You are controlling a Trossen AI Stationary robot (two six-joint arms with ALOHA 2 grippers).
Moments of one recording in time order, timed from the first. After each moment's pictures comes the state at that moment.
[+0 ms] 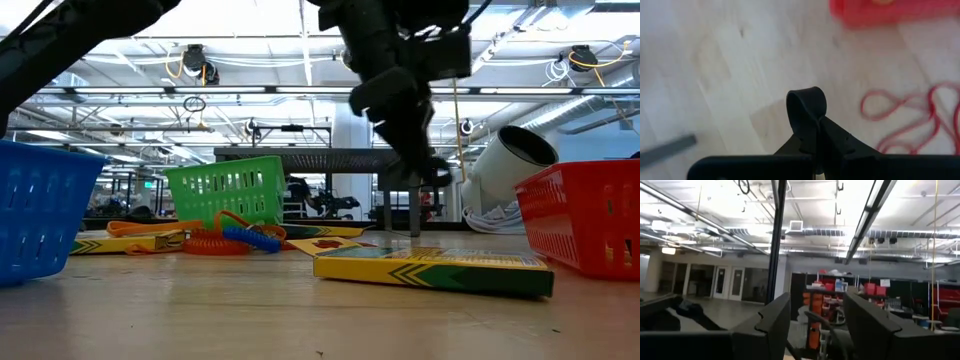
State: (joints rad) left arm -0.04 2.42 2.26 -0.98 0.00 0.45; right arm 0.38 0.28 0.46 0.33 0.11 -0.15
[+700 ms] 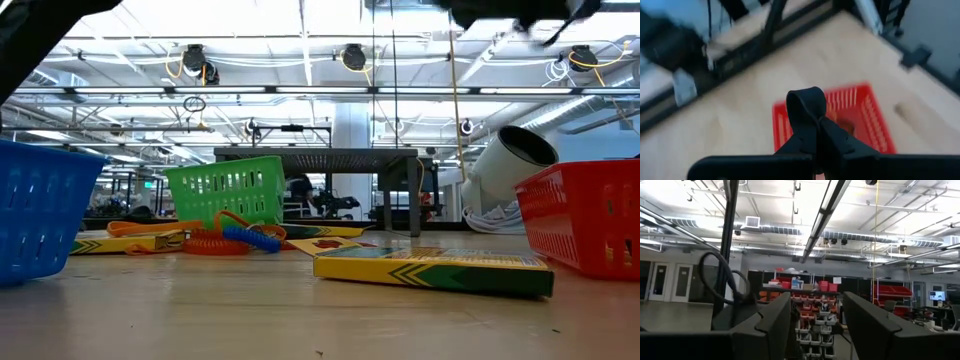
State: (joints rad) left arm -0.18 2.34 2.27 -0.57 0.15 0.41; right arm 0.38 0.28 0.46 0.35 0.34 -0.25
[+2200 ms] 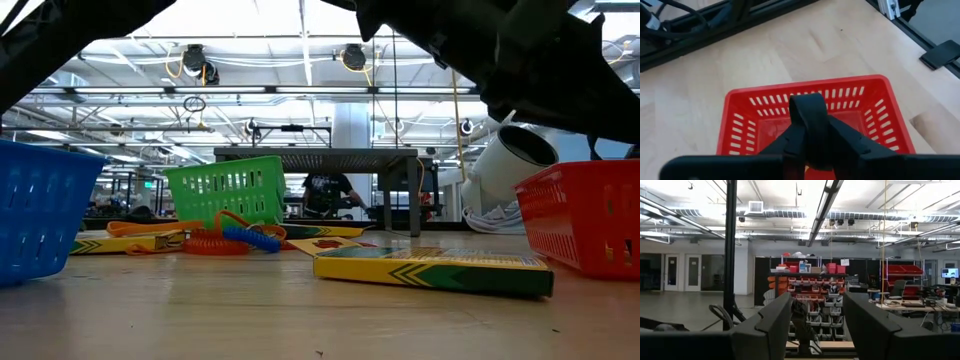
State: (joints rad) left arm -0.20 2.53 2.27 -0.42 0.15 0.26; right arm 0.38 0.34 0.46 0.31 0.34 -0.15
